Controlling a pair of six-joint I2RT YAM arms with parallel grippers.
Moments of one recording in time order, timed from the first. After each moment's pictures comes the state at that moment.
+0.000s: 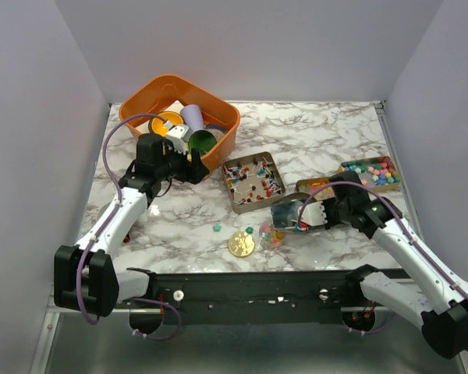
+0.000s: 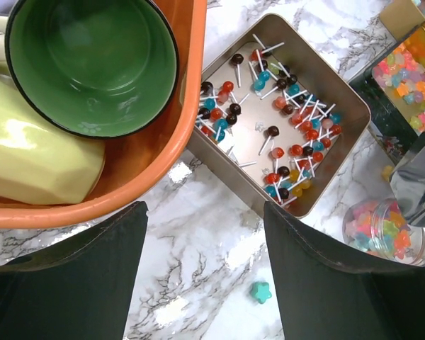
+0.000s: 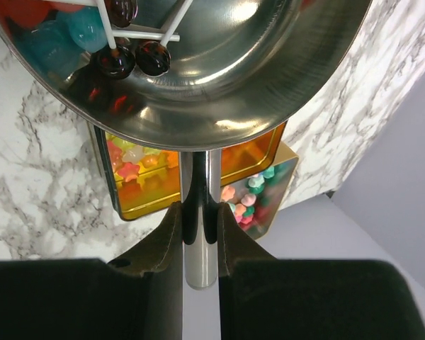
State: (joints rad) left arm -0.20 1.24 0.89 -0.15 0.48 -0.08; right arm 0.44 0.93 0.79 -0.88 0.09 -1.43
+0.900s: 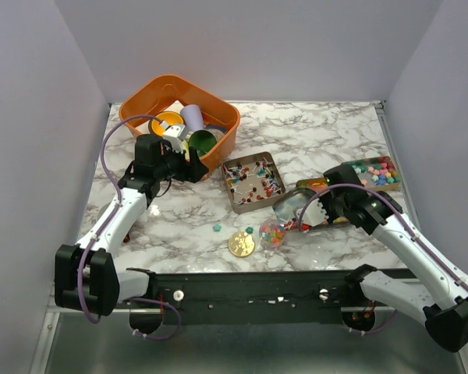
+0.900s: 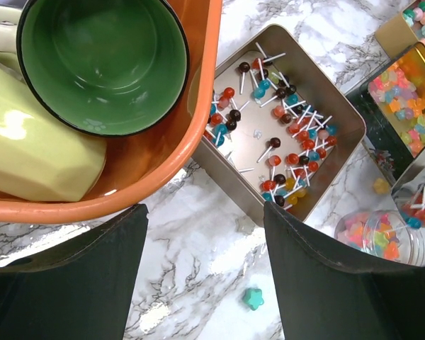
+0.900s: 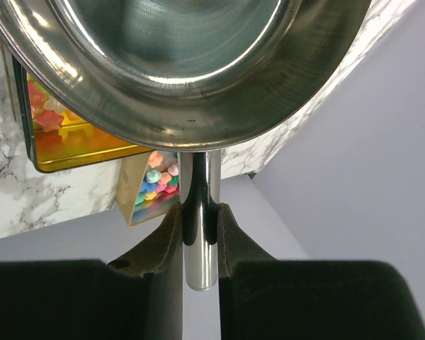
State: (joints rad) left arm -0.18 1.24 0.87 -0.11 0.48 -0.14; right arm 0.52 0.97 0.90 -0.90 0.24 -1.65
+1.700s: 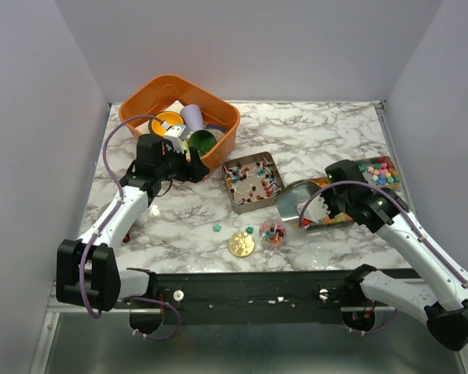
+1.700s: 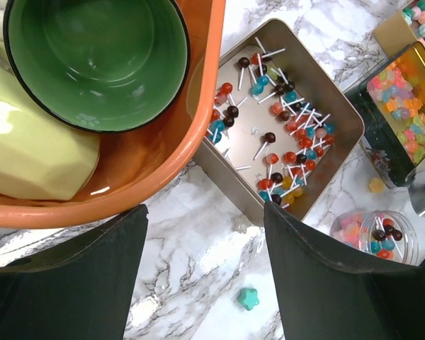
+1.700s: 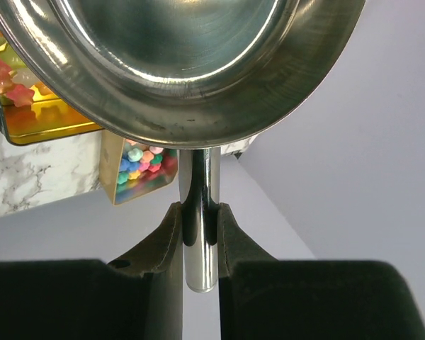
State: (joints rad) left arm -0.18 1.27 0.87 -0.11 0.49 -0.16; right arm 0.56 0.97 0.98 -0.95 0.30 -1.65
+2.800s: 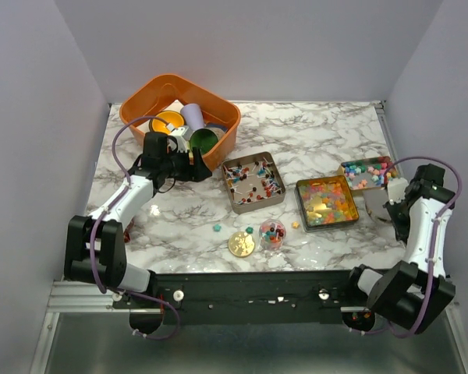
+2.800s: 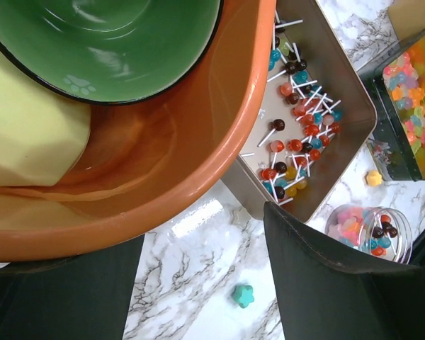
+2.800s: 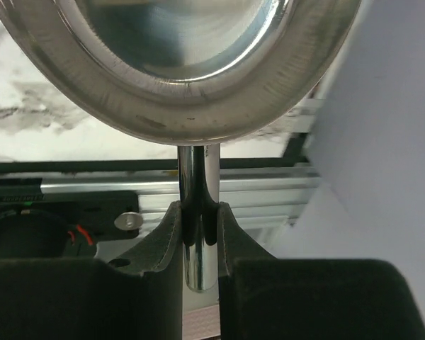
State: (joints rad) left arm -0.17 1.43 0.92 -0.14 0.54 -0.21; right arm -0.50 1.09 0.97 -1.15 0.10 -0.74
